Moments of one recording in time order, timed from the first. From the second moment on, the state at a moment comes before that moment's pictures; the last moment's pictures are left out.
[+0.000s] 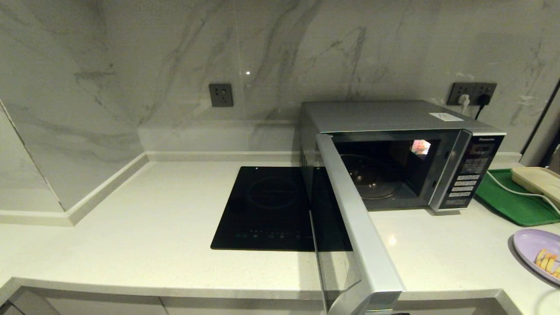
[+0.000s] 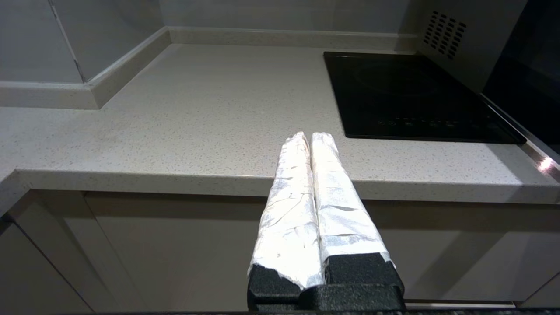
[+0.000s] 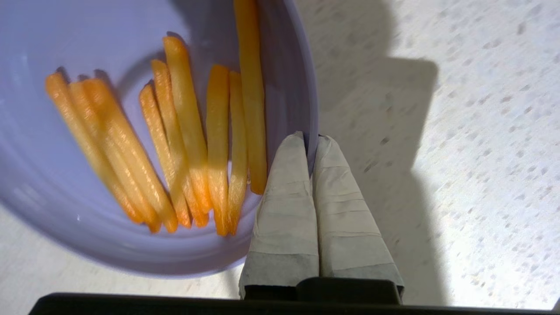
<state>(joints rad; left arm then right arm) 0.00 0.00 0.00 -0.01 0.01 -0.05 -0.92 2.28 -1.54 0.57 0.01 0.42</state>
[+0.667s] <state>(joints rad) 0.00 0.00 0.00 -0.01 0.01 -0.05 -0.84 2.08 -1.40 0.58 0.16 0.37</state>
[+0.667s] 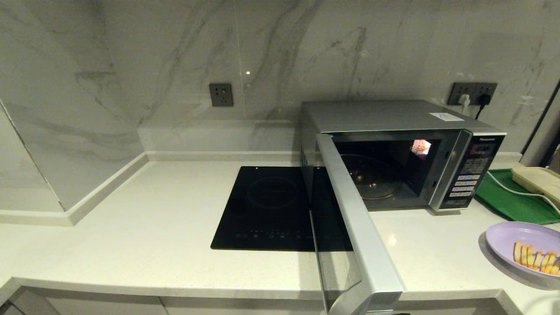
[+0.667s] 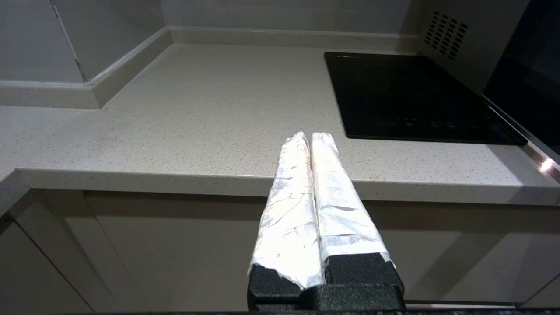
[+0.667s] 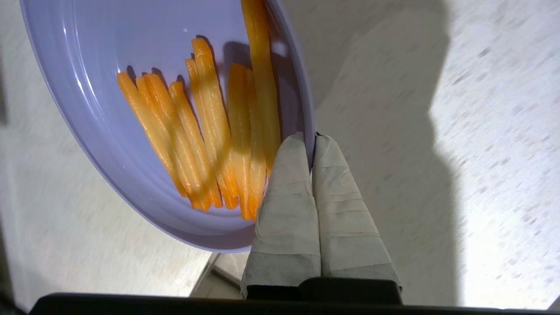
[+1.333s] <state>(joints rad) 0.00 0.00 0.00 -0.01 0.01 -0.05 -0.71 1.90 -1.26 0.62 0.27 0.37</state>
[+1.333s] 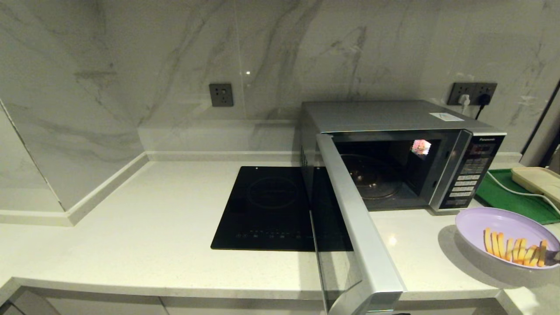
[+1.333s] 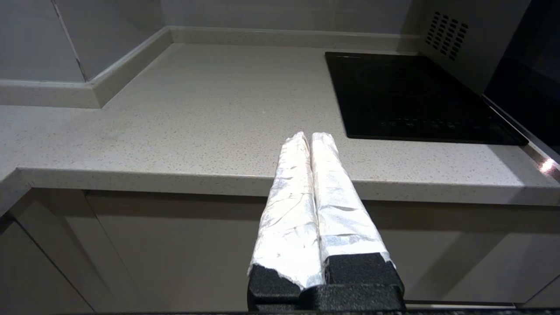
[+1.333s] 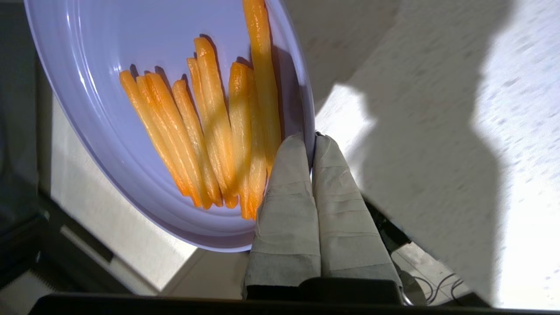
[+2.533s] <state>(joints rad) 0.00 0.00 0.00 -0.01 0.01 -0.05 -0.11 1.90 -1.30 0.37 0.29 0.90</state>
